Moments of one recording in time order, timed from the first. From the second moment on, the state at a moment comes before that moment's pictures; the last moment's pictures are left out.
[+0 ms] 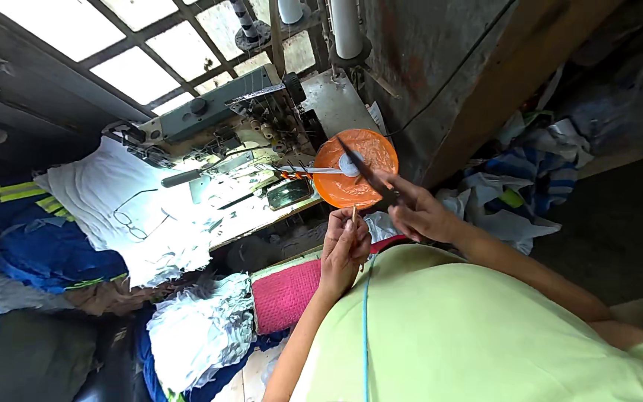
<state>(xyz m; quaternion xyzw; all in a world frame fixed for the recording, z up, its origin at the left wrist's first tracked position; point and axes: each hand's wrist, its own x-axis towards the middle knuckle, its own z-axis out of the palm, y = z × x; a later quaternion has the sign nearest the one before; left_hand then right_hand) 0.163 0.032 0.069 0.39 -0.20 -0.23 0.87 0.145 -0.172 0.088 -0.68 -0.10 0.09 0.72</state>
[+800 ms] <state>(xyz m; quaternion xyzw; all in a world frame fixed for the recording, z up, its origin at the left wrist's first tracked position) 0.148 0.052 0.079 0.48 -0.36 -0.16 0.78 0.136 -0.153 0.097 -0.84 -0.27 -0.04 0.47</state>
